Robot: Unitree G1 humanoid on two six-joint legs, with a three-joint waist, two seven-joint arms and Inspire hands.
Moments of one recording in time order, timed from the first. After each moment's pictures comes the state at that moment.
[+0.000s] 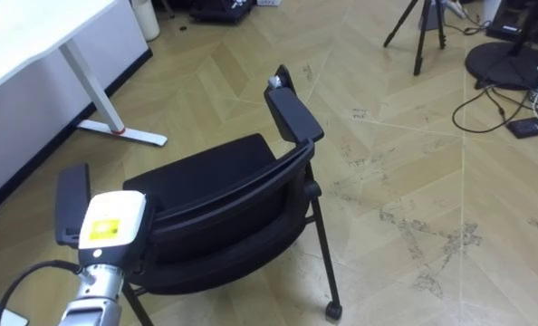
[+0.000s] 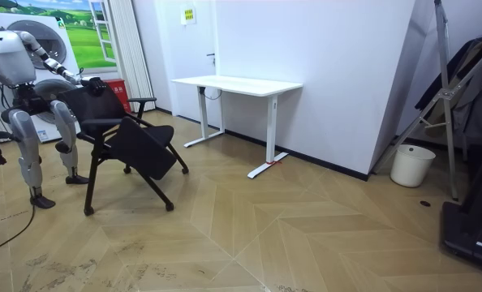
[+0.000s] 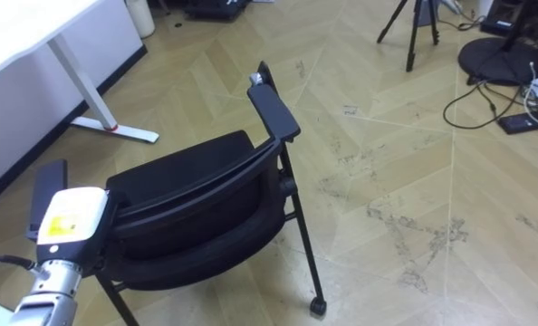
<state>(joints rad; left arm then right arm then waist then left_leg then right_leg) 0.08 0.40 -0.21 0.51 1.00 -0.07 0.54 0.10 -0.30 -0.14 1.33 0.51 -0.02 0.10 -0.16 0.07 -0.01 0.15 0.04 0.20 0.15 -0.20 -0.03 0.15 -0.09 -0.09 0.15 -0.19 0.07</state>
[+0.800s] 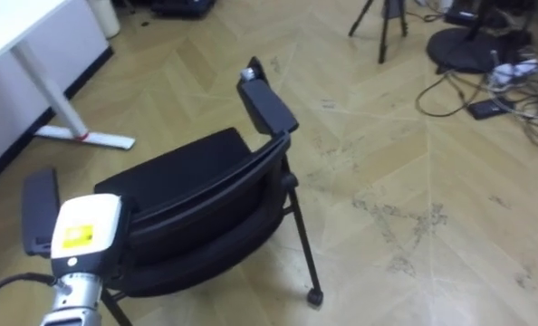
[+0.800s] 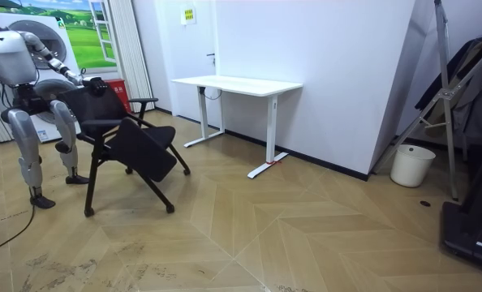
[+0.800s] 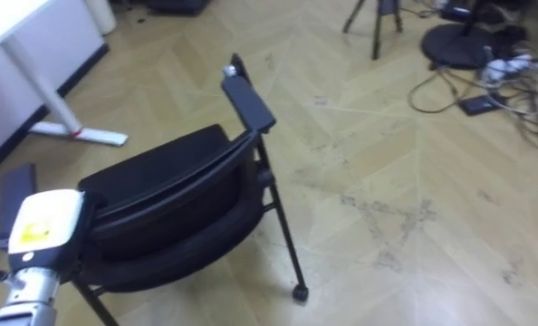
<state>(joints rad) 0.17 0.46 -0.16 0.43 0.95 -0.02 0.61 0.29 -0.33 -0.65 1.20 0.97 0.03 -0.16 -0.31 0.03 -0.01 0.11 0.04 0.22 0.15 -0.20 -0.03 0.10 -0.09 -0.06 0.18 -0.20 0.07</state>
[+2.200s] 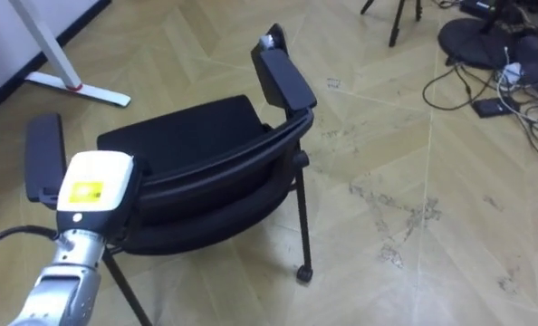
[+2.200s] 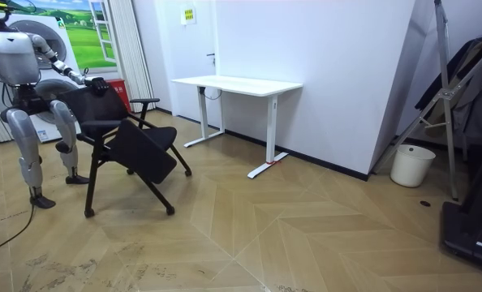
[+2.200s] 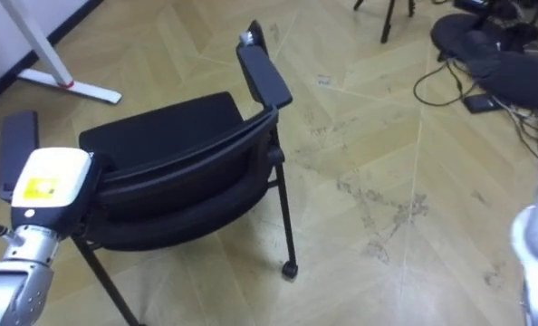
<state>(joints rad) 0.06 0.50 -0.16 0.28 1.03 -0.06 0.42 0.05 -0.54 -0.18 -0.26 -0.18 -0.15 -0.34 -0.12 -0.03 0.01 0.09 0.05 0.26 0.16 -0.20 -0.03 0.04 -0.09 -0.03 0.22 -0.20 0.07</state>
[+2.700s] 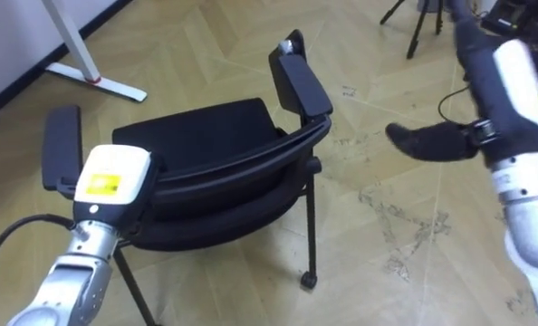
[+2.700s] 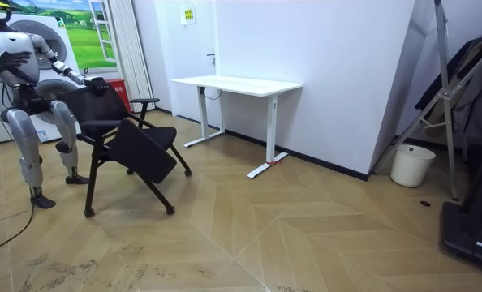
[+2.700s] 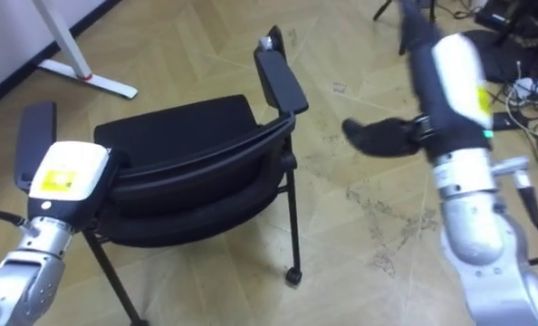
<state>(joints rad) 0.01 0.50 -0.22 0.30 1.04 -0.07 0.41 0.01 -0.54 0.05 -0.16 -0.35 -0.15 -0.08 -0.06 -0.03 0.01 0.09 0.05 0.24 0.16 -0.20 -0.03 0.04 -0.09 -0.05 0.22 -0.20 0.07</state>
